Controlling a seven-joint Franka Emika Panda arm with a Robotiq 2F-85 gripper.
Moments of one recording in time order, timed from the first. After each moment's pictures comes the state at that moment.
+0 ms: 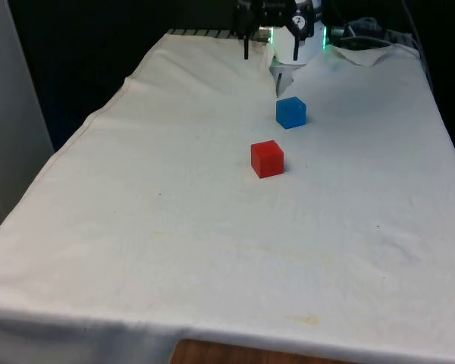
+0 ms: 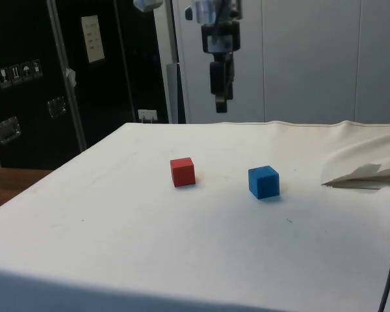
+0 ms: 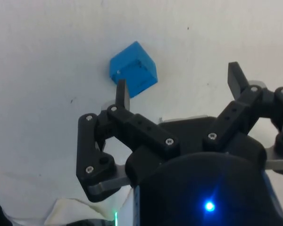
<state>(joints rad) 0.07 -0.16 -0.14 -2.55 -0.10 2.41 -0.10</state>
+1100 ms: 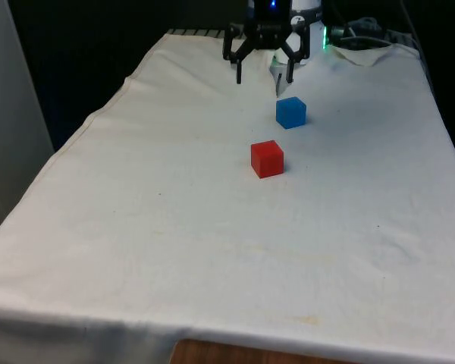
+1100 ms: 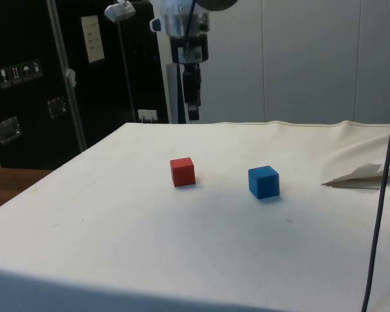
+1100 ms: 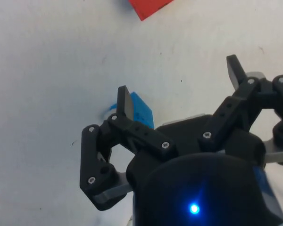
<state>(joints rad) 0.08 0.05 -0.14 -2.36 -0.10 2.45 -0.26</state>
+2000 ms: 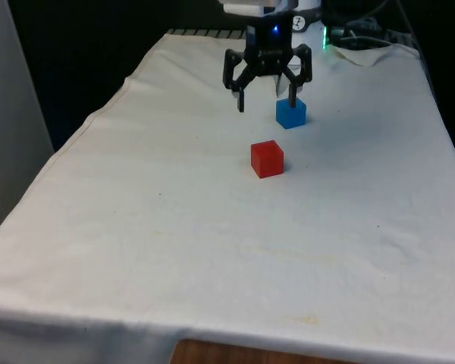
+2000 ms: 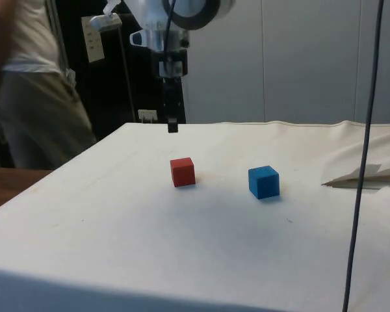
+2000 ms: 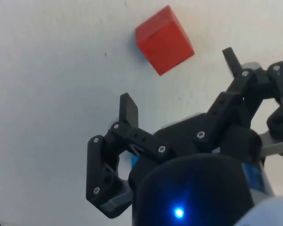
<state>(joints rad) 0.08 0.21 -0.13 -2.23 0.00 2.53 -0.43</state>
